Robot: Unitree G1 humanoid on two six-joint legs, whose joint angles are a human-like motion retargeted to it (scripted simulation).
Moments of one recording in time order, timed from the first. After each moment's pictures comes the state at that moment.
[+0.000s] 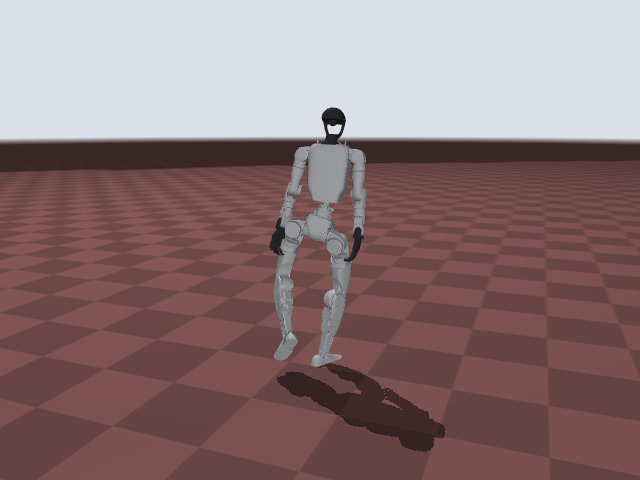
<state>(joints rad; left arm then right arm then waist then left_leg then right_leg) -0.05 0.22 0.24 1.57 0.89 0.12 -0.19 -0.07 -0.06 -0.27 1.57 -0.22 0.01 0.19 -0.04 -0.27 -0.04 -0.10 0.06 0.68 0.91 0.09 0.12 -0.31 -0.37 -0.45 0.33 -0.21 -0.06</state>
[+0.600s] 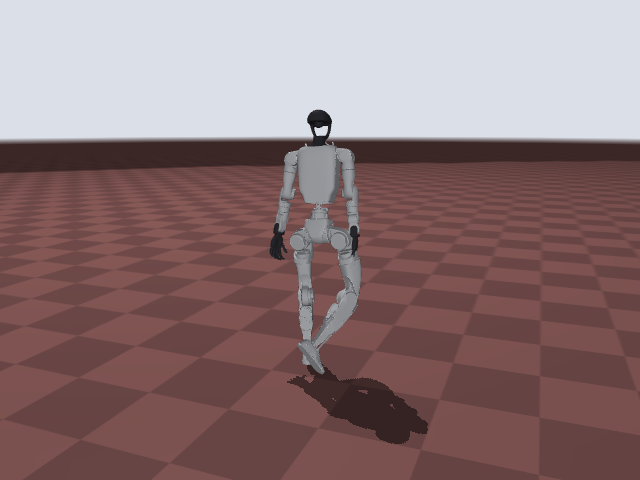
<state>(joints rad) -0.12 0.24 0.27 1.56 0.71 0.14 -0.14 -0.06 -0.06 -0.22 1.54 -0.43 0.01 0.11 0.12 0.01 -0.06 -0.27 0.11 0.36 0.23 -0.21 0.07 -0.18 -0.17 -0.54 0.94 0.13 -0.06</state>
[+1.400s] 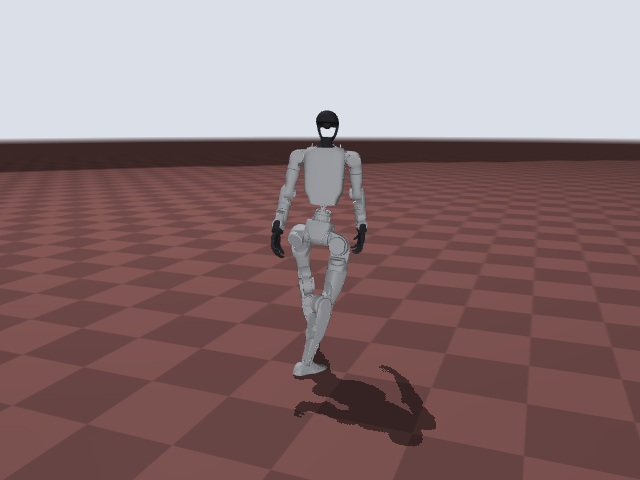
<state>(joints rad) 0.17 0.19 0.46 1.70 0.79 0.21 -0.18 -0.36 -0.12 -0.13 1.36 -0.31 -0.01 0.17 0.19 -0.14 -0.03 -0.55 0.01 0.50 0.28 -0.12 0.01 0.08 -0.04 -0.52 0.03 -0.22 0.02</state>
